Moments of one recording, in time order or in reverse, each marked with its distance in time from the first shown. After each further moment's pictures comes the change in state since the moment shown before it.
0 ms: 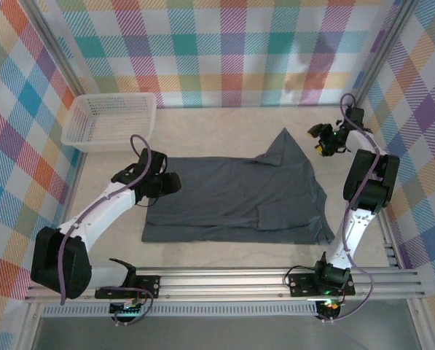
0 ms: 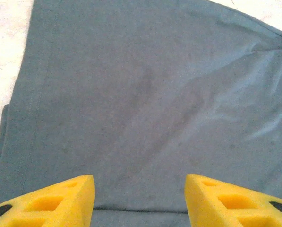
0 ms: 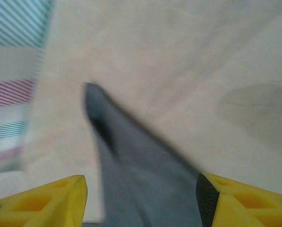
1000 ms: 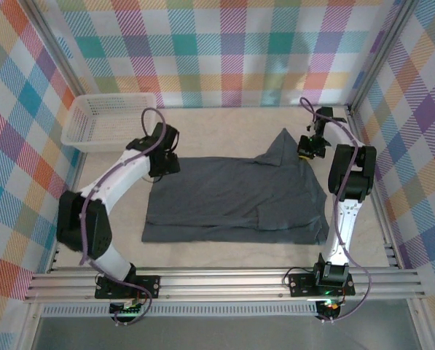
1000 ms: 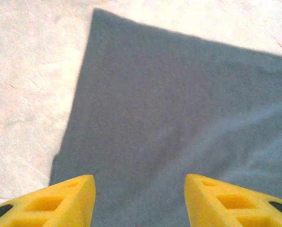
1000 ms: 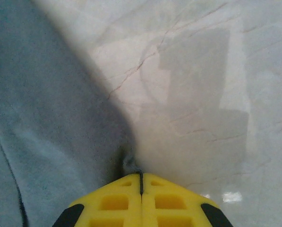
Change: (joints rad) left arm -0.001 0.341 0.424 -0.237 -0.238 0.011; right arm 0.165 0.163 0.220 -0.349 0.324 -0.473
